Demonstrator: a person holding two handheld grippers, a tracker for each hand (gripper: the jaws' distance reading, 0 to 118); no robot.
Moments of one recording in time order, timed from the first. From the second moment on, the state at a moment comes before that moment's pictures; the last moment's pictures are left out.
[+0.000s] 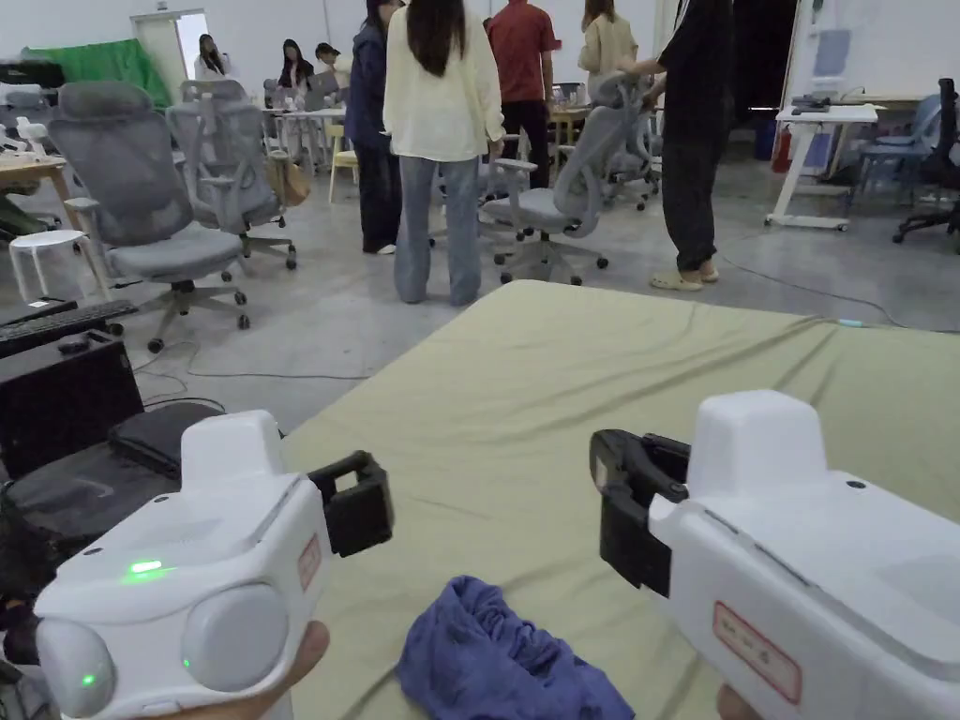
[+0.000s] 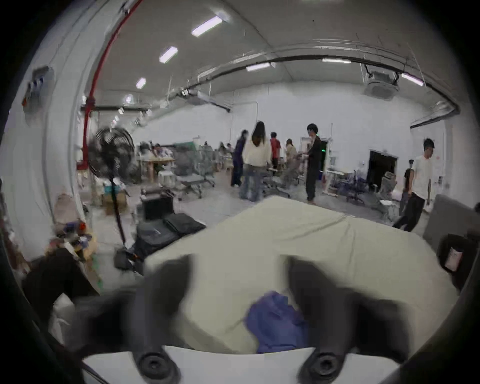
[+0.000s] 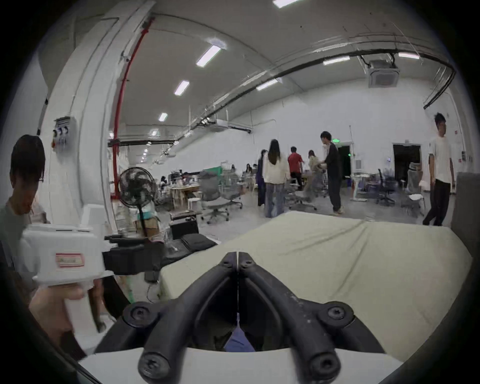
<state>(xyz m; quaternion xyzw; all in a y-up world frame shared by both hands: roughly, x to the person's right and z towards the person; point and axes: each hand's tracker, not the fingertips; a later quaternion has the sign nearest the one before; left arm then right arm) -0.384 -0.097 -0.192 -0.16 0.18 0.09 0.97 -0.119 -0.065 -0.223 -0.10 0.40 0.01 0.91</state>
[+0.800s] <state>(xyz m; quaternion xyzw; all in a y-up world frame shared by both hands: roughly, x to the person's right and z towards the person) -0.283 -0.114 -0.345 -0.29 0.01 0.13 0.95 0.068 -0.120 -0.206 -0.17 0.22 -0.05 0.96</state>
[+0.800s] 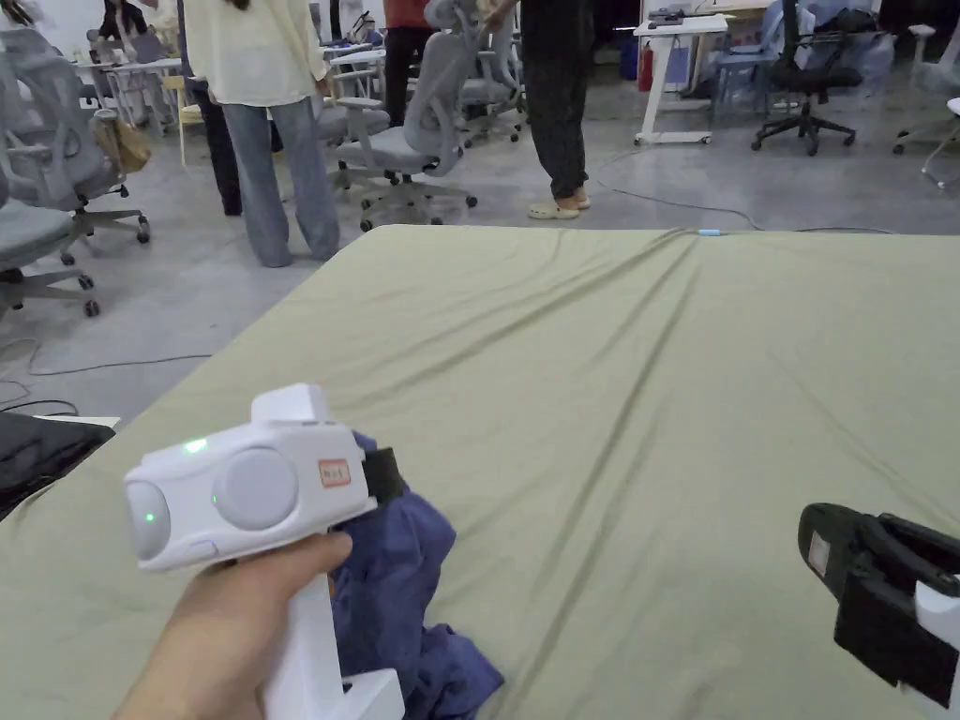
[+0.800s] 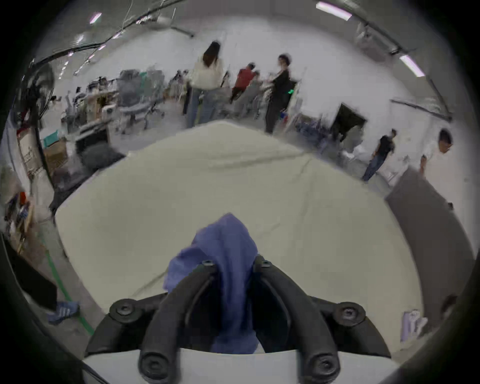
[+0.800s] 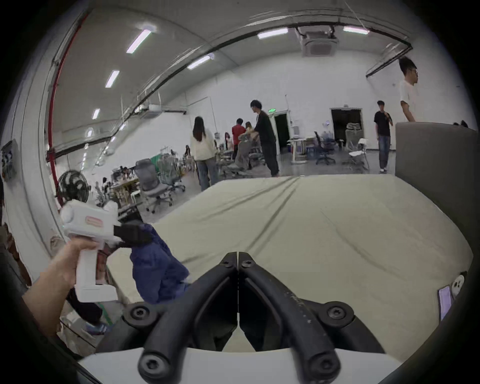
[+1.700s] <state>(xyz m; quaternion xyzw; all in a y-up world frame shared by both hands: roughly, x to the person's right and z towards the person) 0.182 -0.295 -0.324 -0.52 -0.24 0.03 0.82 0.234 -0.107 -0.060 -0.19 0.03 -0.08 0.98</state>
